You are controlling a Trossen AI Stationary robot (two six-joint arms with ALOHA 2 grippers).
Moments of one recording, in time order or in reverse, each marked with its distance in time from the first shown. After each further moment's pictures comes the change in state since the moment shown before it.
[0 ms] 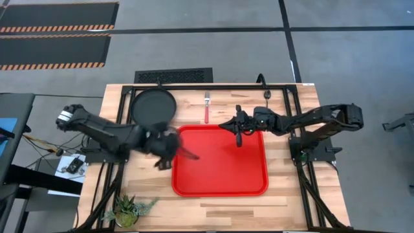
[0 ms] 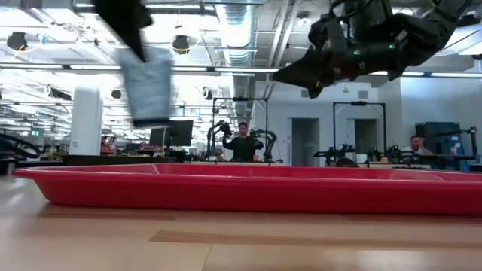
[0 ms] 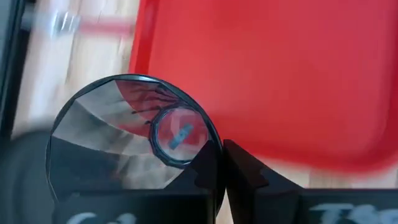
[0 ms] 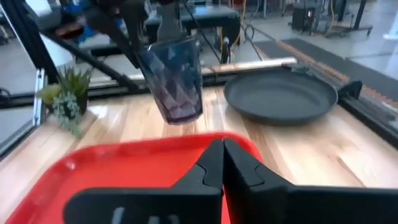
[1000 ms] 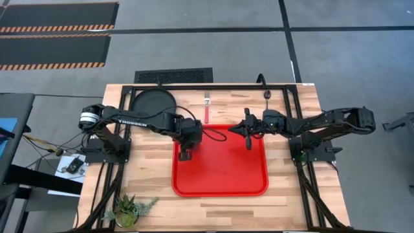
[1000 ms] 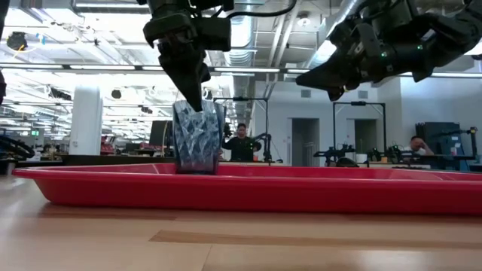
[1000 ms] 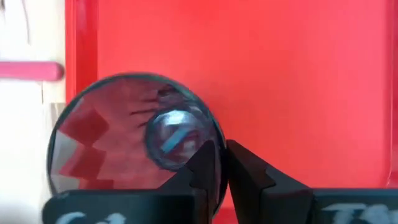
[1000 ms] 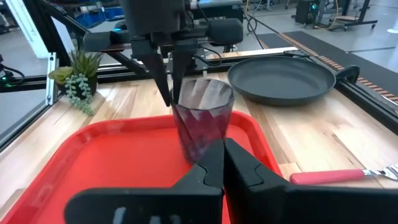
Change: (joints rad) left arm 0.275 0.269 0.051 0.231 0.355 0.300; right arm 0.017 -0.165 -0.133 -0.048 0.000 -0.016
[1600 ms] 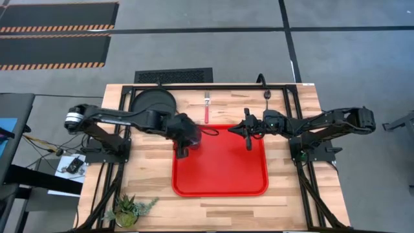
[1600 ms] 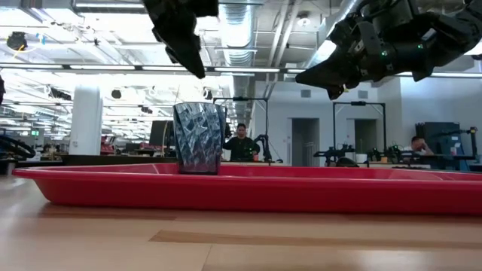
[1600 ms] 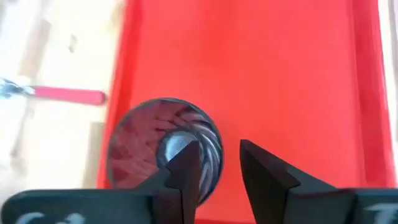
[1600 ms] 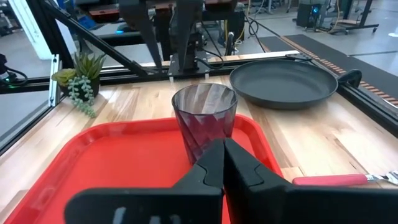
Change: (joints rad) left arm -0.034 -0.196 -0.066 0.080 -0.085 -0.078; right arm 0.003 0.000 0.001 0.010 0.003 -0.002
